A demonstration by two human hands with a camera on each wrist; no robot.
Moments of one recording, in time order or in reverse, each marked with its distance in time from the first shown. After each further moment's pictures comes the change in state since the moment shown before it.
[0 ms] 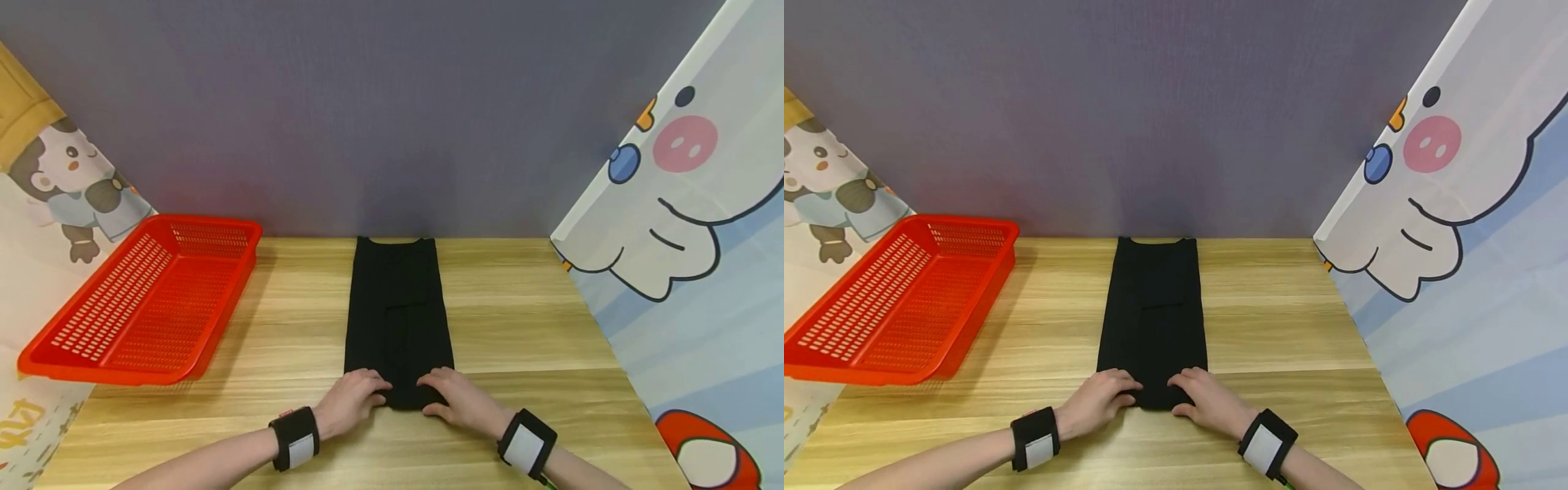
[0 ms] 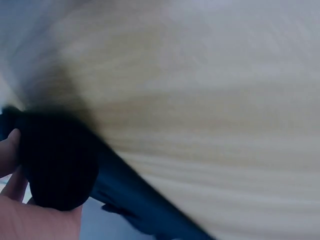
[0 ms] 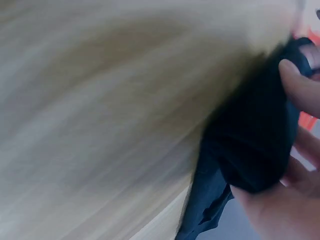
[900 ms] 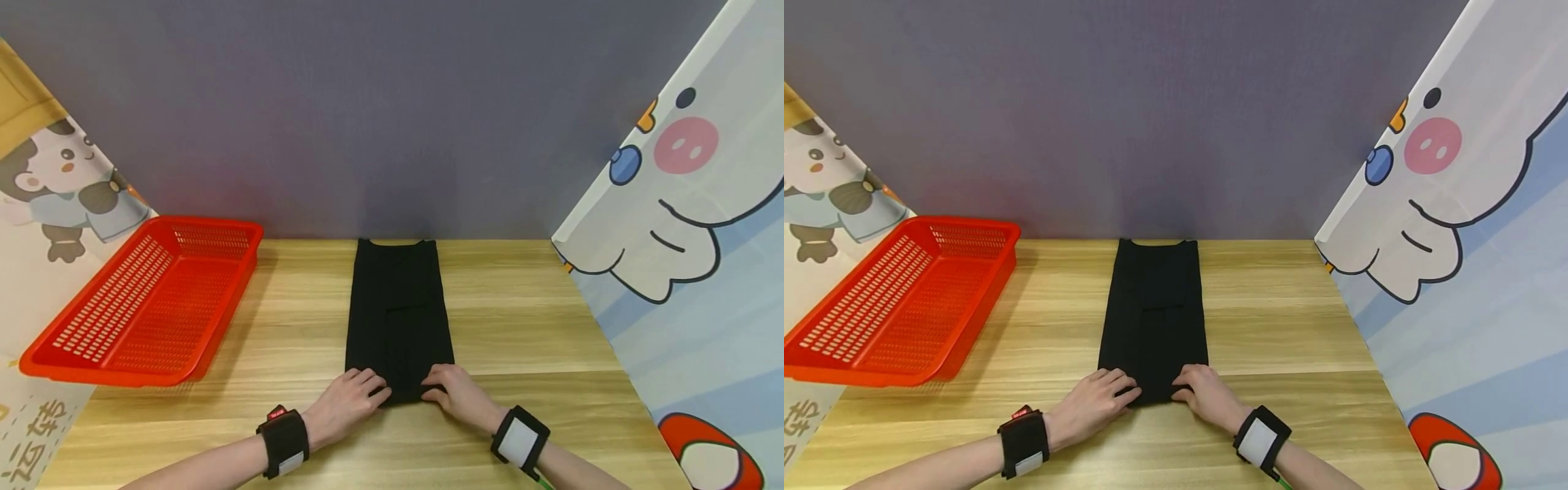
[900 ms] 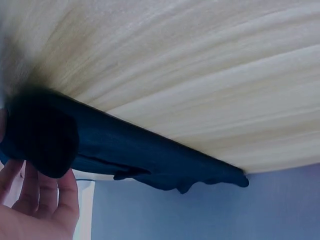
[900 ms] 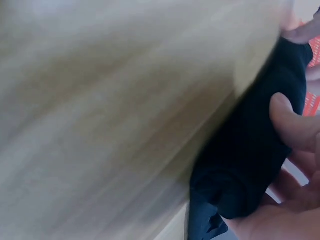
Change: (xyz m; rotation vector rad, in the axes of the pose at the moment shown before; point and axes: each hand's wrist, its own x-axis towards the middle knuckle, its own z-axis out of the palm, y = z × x) left_hand -0.009 -0.003 -0.006 0.602 0.035 0.307; right_hand 0.009 0.005 0.003 0.121 0.150 -0.011
